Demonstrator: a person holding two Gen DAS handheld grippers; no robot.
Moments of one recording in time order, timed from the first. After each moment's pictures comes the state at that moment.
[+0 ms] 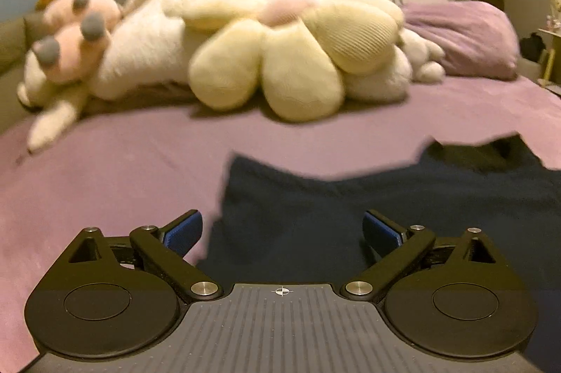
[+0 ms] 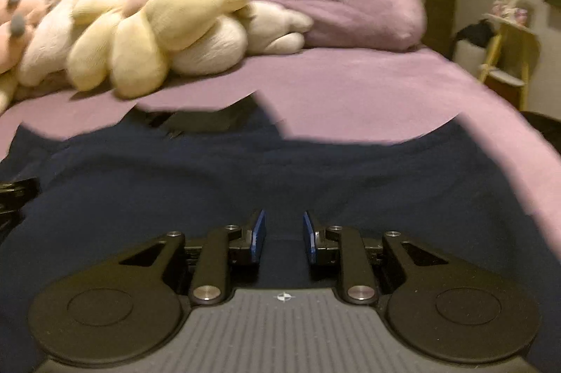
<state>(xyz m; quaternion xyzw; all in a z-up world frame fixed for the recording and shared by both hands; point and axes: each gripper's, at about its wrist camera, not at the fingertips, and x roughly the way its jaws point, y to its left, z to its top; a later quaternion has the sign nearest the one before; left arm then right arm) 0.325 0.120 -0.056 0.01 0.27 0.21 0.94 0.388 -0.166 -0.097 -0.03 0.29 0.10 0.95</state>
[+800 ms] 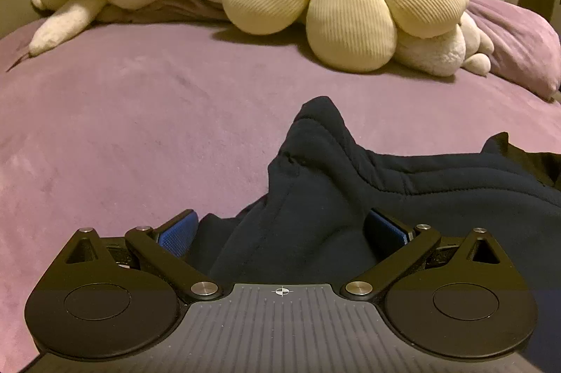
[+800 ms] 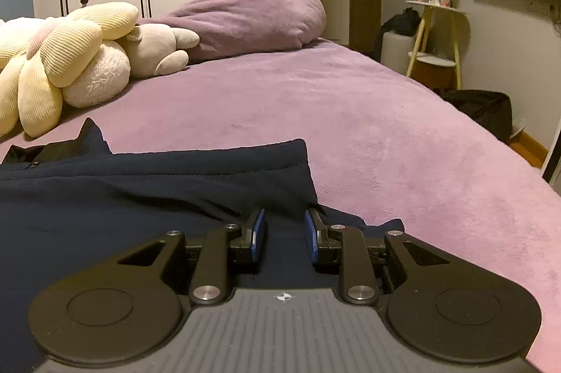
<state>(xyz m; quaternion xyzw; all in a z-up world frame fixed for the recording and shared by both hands) 0.346 0.174 -0.097 -0.12 0.34 0.23 0.91 0.418 -0.279 -0.129 0.03 0.28 0.02 0.96</state>
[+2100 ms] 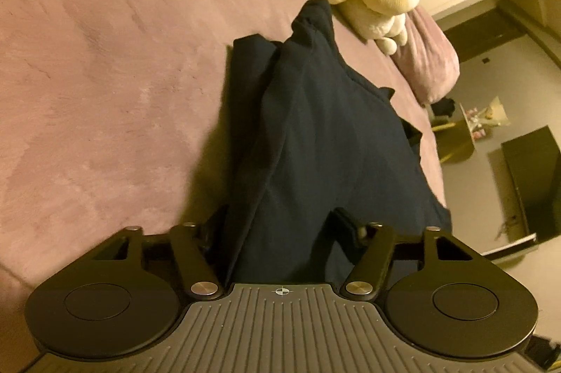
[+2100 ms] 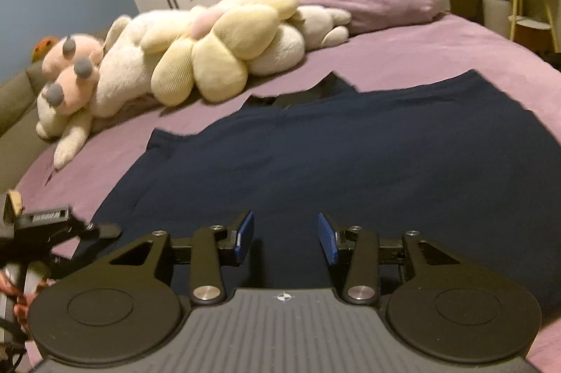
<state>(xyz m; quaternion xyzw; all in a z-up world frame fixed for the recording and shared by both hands) 0.205 0.248 -0.116 -0.44 0.39 -0.02 0.81 0.244 -0.160 -0.072 0.09 0.33 0.21 0.92</state>
